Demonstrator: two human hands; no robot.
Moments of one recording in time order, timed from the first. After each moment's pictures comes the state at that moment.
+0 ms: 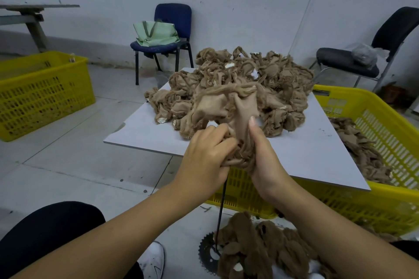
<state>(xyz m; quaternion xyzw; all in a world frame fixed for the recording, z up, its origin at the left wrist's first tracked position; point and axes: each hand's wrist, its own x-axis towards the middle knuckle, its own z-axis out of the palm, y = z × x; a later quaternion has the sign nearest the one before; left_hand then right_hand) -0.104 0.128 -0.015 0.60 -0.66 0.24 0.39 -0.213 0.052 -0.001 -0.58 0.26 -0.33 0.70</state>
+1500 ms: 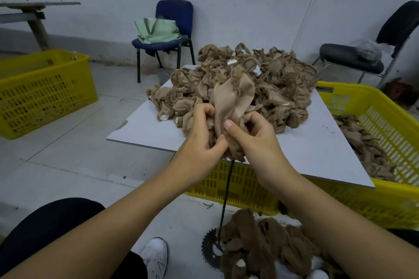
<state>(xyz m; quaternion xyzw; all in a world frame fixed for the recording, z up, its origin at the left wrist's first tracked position) -0.082 0.134 -0.006 0.57 -0.57 -0.11 0.58 -0.204 0.046 0.006 -0.64 0.21 -0.37 0.64</state>
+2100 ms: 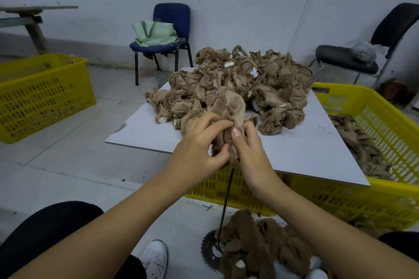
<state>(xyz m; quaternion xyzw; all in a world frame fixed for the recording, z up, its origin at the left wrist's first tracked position) -0.085 0.137 -0.002 0.62 -0.66 0.09 0.42 -0.202 0.053 -0.019 -0.74 0.25 -0.36 0.52</state>
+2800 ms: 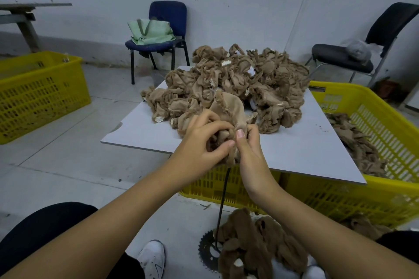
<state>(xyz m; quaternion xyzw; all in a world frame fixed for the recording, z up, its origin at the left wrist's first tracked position) -0.085 0.134 0.004 0.64 -0.63 -0.02 0.44 -0.205 0.054 -0.032 -0.67 0.21 -0.38 0.60</state>
